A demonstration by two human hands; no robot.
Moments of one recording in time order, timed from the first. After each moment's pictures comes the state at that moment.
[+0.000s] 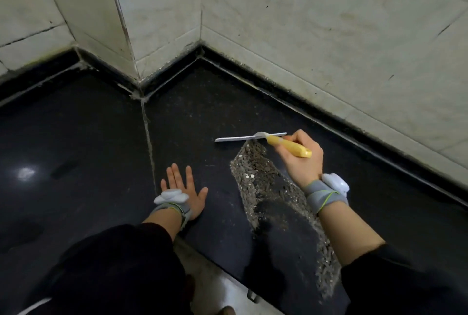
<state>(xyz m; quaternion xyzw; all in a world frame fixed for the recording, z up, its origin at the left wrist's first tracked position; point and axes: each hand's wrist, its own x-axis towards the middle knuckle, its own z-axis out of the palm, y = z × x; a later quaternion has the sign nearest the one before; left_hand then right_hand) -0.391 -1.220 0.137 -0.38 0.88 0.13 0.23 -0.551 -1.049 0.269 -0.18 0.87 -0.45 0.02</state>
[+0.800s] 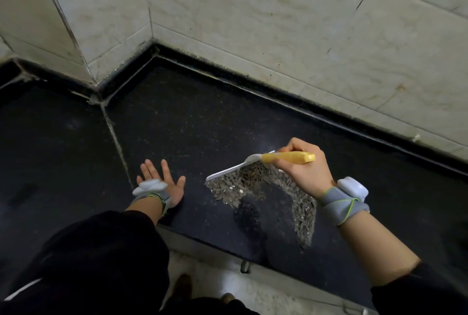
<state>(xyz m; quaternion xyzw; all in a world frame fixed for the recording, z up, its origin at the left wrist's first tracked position) -0.393 -1.223 0.140 -0.36 0.88 0.11 0.27 -0.486 -0.956 0.306 -0.15 0.89 -0.42 0.08</state>
